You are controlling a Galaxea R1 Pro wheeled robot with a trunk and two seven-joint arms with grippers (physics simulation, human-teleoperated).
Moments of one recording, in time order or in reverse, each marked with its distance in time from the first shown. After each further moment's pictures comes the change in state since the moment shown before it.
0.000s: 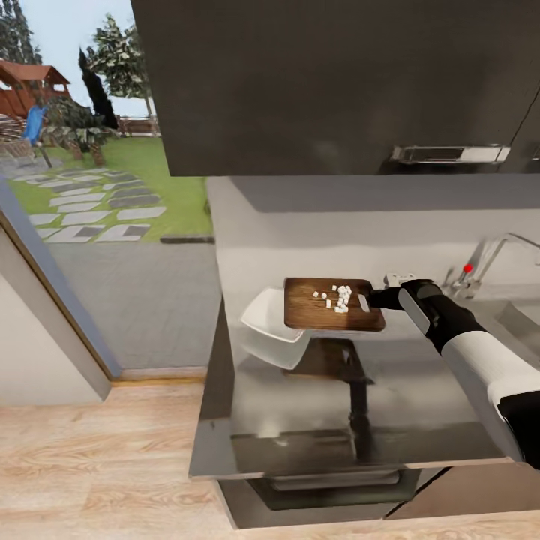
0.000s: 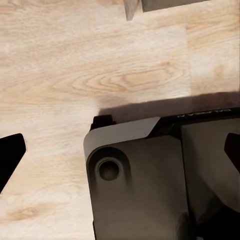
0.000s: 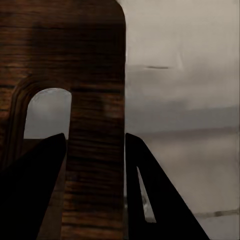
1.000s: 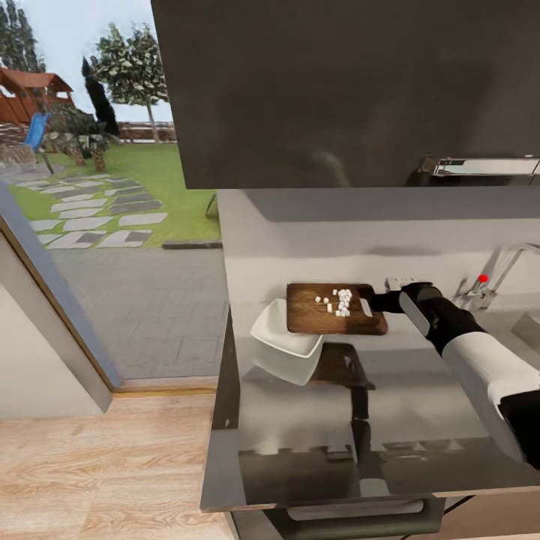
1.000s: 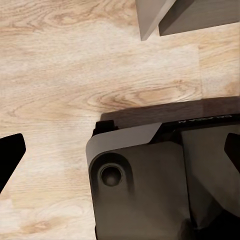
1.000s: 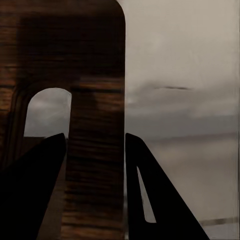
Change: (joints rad) left arm 0.000 0.003 0.000 0.000 0.001 0.000 0.000; right arm 0.000 -0.005 0.014 0.031 0.008 -0.002 0.003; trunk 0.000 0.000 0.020
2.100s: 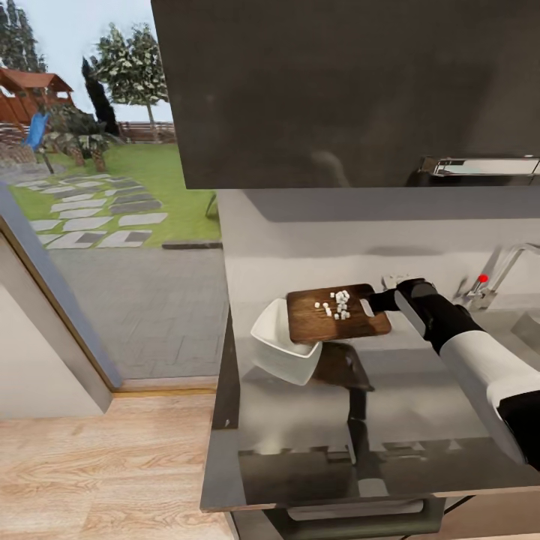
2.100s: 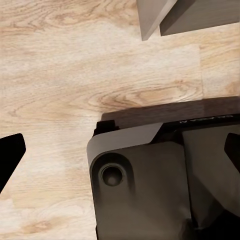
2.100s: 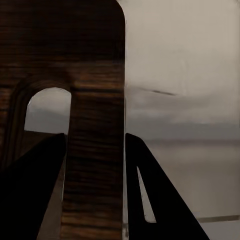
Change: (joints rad) left arm 0.000 0.002 0.000 0.000 0.000 0.000 0.001; right arm 0.000 0.003 0.049 -0.053 0.096 0.057 -0.003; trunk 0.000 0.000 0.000
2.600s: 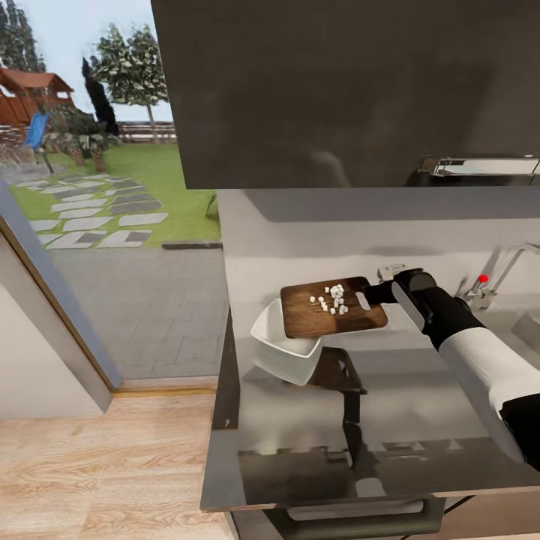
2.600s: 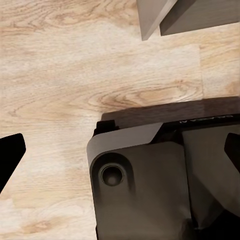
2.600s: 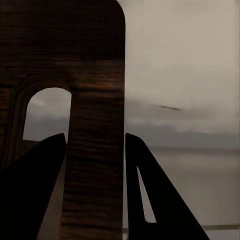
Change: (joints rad) left arm 0.000 0.000 0.000 0.000 0.000 0.000 0.000; right arm 0.000 0.001 0.000 -0.112 0.001 0.086 -0.002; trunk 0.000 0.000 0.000
